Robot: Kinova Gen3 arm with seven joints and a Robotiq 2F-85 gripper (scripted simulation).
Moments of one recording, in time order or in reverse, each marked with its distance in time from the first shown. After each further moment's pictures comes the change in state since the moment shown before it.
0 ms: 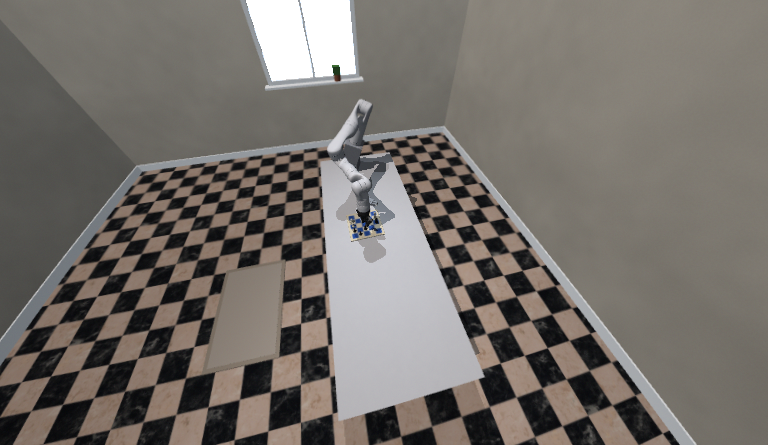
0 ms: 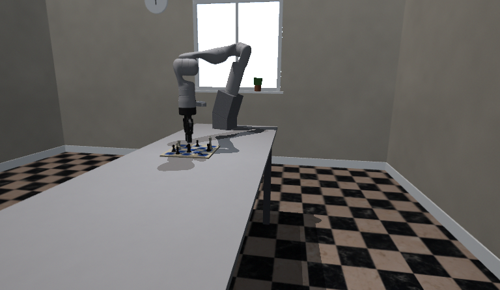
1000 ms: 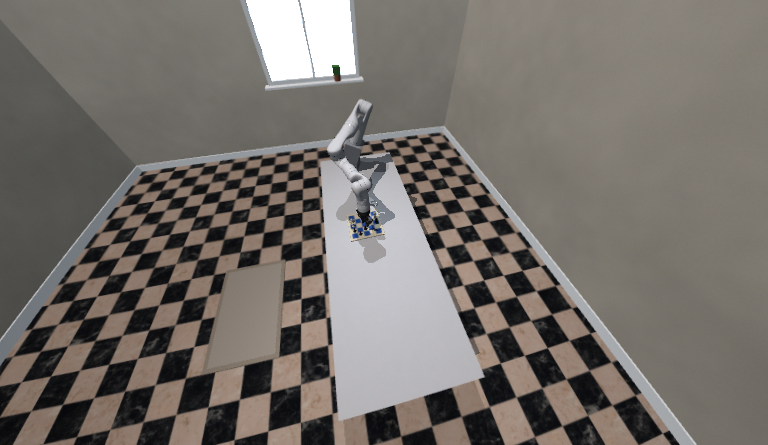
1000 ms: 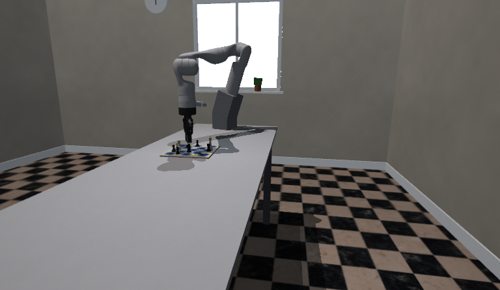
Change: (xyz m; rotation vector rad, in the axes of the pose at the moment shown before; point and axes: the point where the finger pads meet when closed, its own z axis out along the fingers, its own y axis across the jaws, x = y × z) arm -0.001 0.001 0.000 0.000 0.000 0.000
